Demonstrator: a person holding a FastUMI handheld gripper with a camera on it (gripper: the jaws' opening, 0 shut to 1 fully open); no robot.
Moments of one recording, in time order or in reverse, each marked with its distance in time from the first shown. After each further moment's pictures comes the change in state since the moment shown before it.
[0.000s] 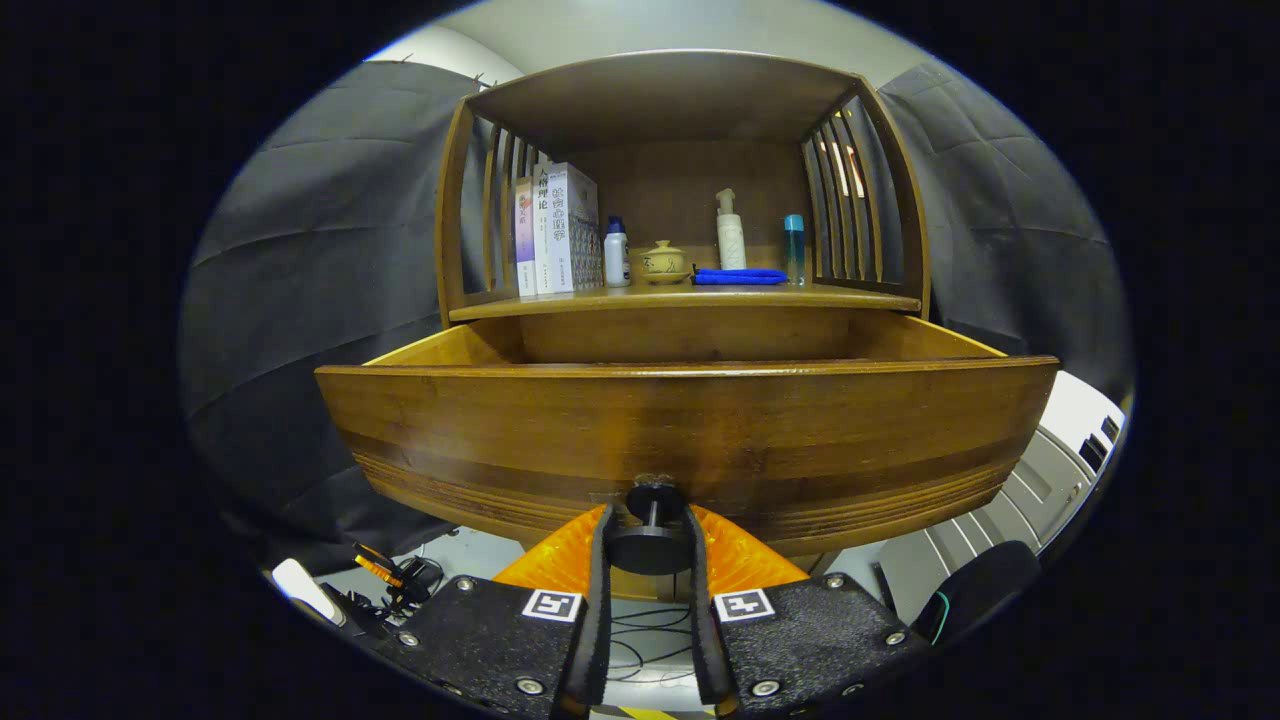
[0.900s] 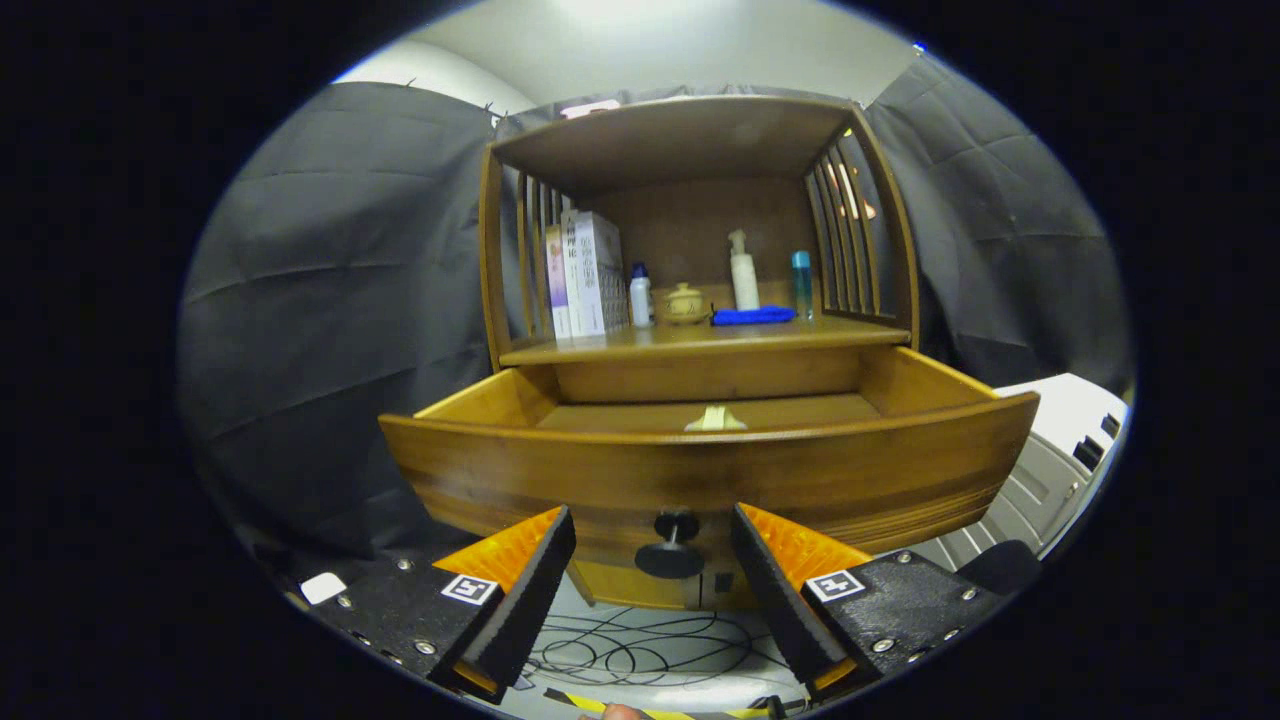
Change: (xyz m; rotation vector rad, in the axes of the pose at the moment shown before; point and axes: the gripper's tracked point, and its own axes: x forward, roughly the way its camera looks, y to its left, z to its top) arm -0.057 0.011 0.054 0.028 -0.119 0.046
